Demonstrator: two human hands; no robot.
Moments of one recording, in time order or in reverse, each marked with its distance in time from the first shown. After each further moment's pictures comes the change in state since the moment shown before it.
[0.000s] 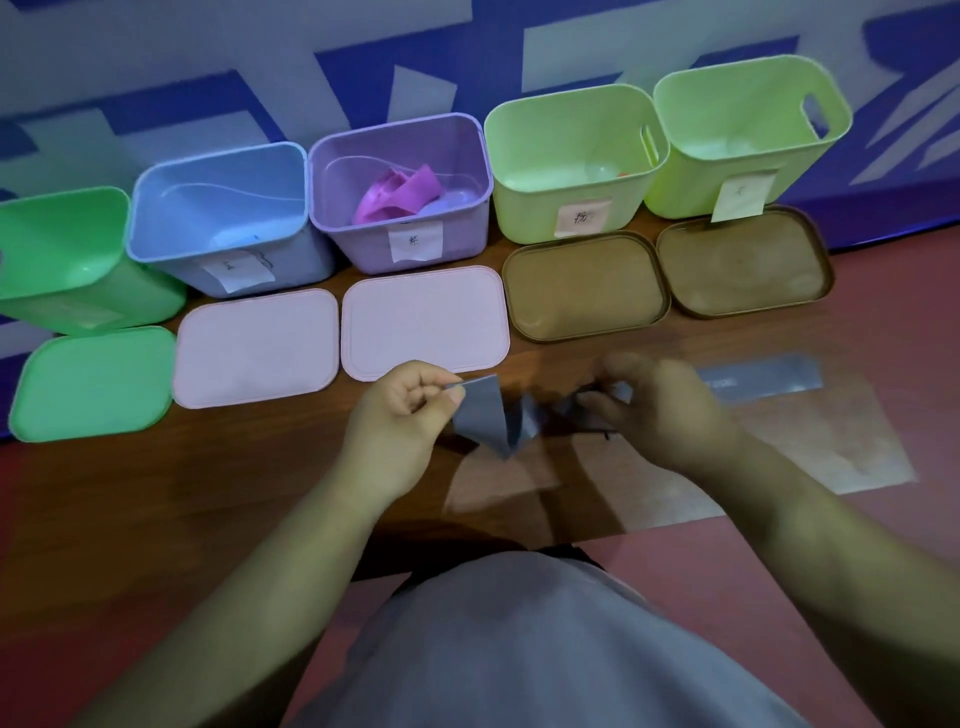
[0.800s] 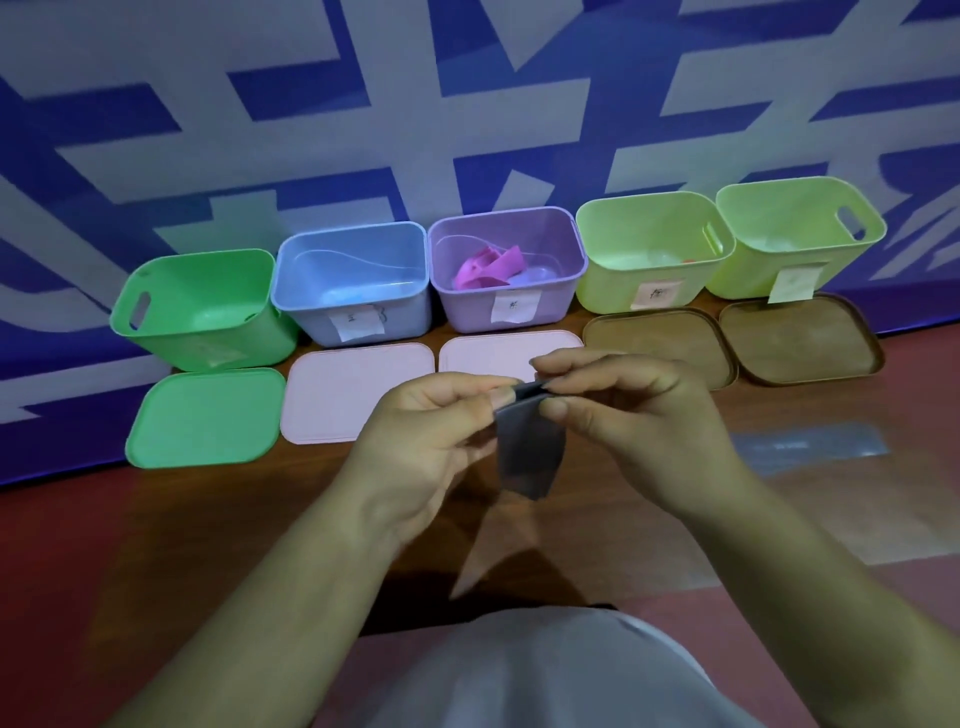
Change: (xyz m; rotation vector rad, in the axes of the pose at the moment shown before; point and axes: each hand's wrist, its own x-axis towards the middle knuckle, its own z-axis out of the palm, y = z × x) left_hand -0.057 0.072 -0.121 -0.607 -0.138 -0.005; right_hand 0.009 -0.211 0.024 0.902 0.156 -0.191
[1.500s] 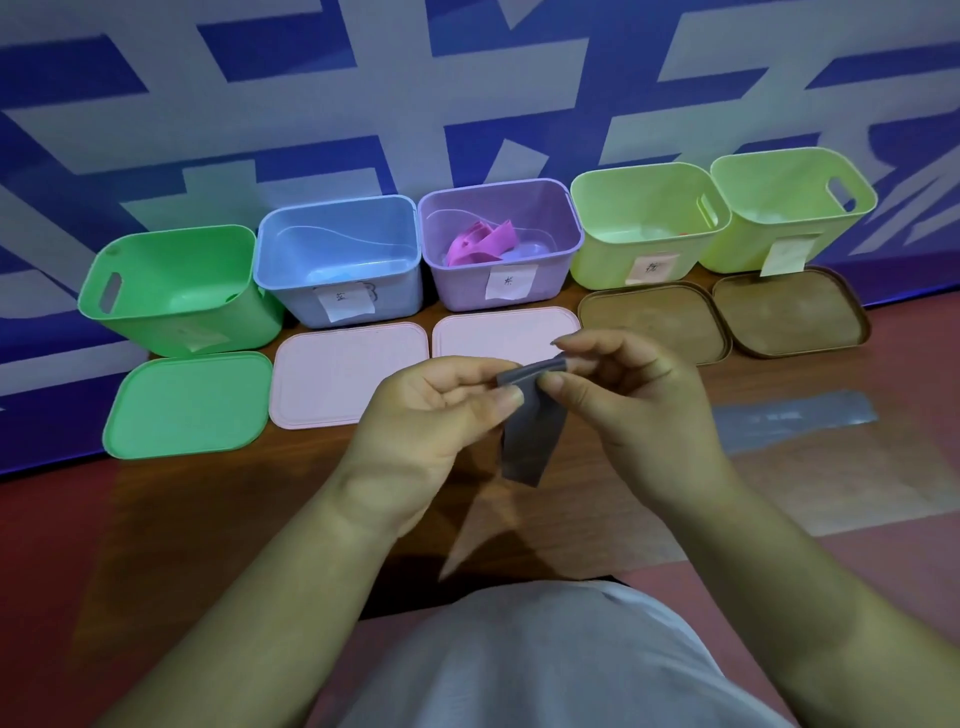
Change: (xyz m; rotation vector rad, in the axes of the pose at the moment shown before) left_hand -0.001 -0.012 -0.024 0.103 -0.069 0.071; right_hand -0.009 0.012 0.027 0.065 0.212 0.093
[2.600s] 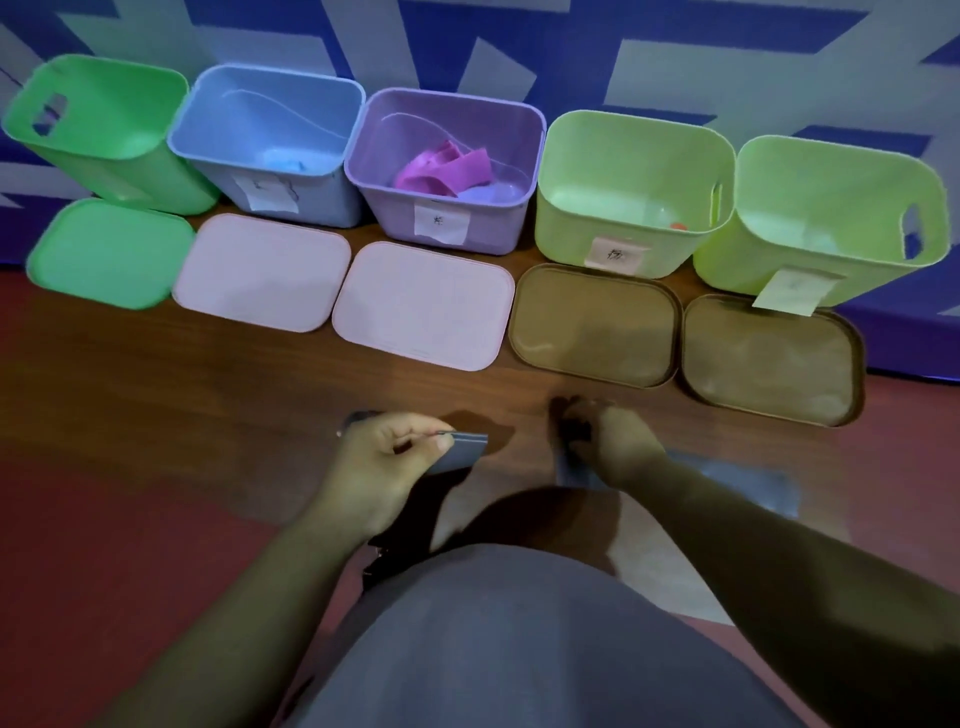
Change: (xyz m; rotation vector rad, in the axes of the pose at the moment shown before) left_hand 0.053 -0.141 0.154 0.471 0.431 -0.174; right_hand 0.122 0.193 -0.277 -1.302 -0.840 0.255
